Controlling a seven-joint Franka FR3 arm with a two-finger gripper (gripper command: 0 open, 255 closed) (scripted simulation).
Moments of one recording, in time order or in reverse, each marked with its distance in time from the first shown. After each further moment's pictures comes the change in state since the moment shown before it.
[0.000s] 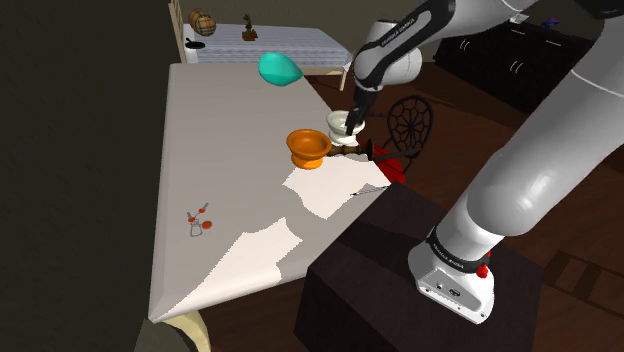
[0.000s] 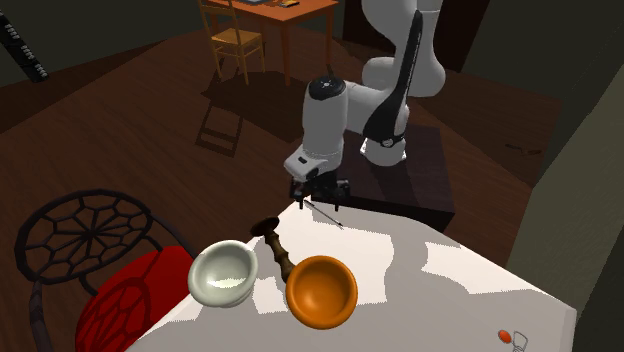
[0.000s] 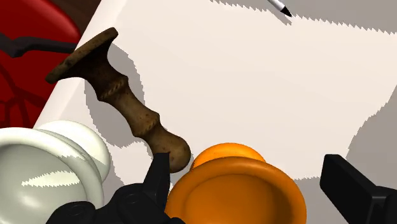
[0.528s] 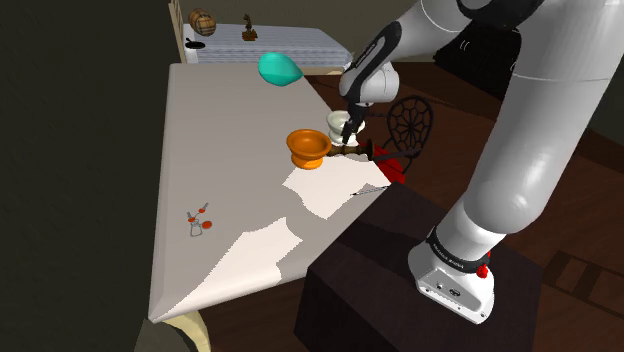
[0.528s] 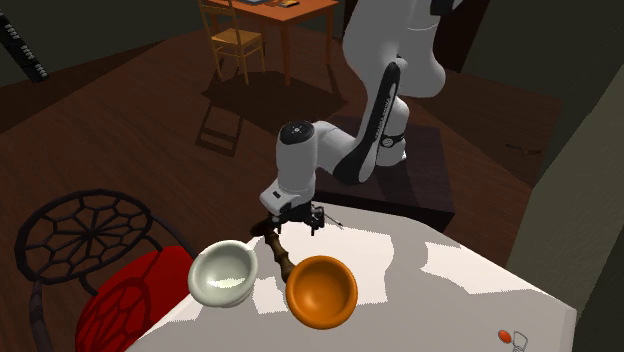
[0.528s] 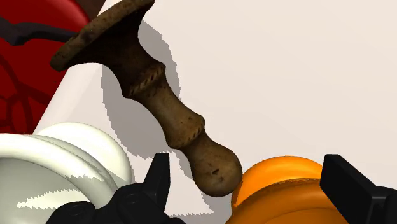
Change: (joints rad) arm -0.065 0.338 0.015 0.160 0.199 0.164 -0.217
